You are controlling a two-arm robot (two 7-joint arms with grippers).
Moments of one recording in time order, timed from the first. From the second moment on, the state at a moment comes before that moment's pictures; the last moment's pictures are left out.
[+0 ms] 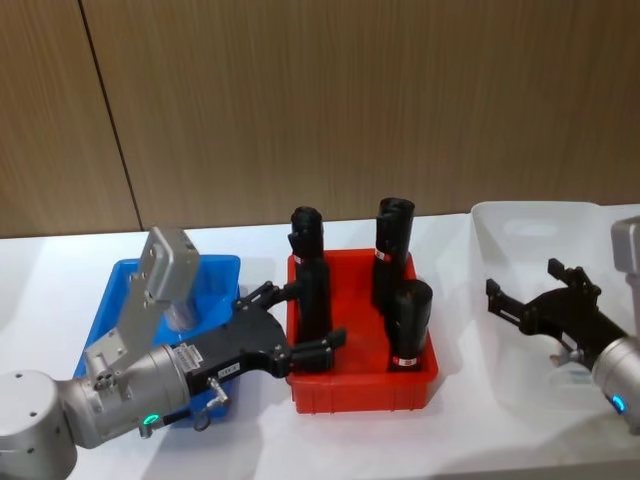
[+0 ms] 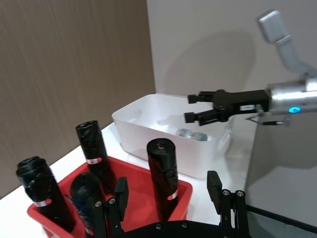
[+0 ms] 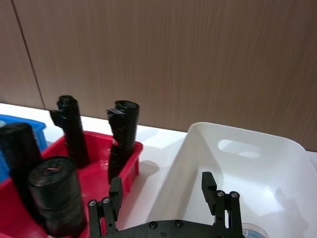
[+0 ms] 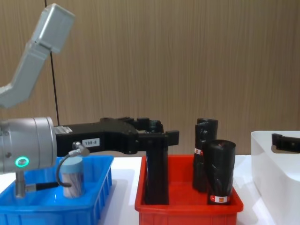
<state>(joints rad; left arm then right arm) -0.38 0.41 0.37 -1.42 -0.42 0.06 -0.74 0.17 0.37 -0.21 -1.55 0.32 0.14 0.11</state>
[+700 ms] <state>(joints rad) -0.33 0.40 0.40 -1.50 -0.34 0.04 -0.46 -0.01 0.34 -0.23 -1.76 0.29 0.04 0.07</state>
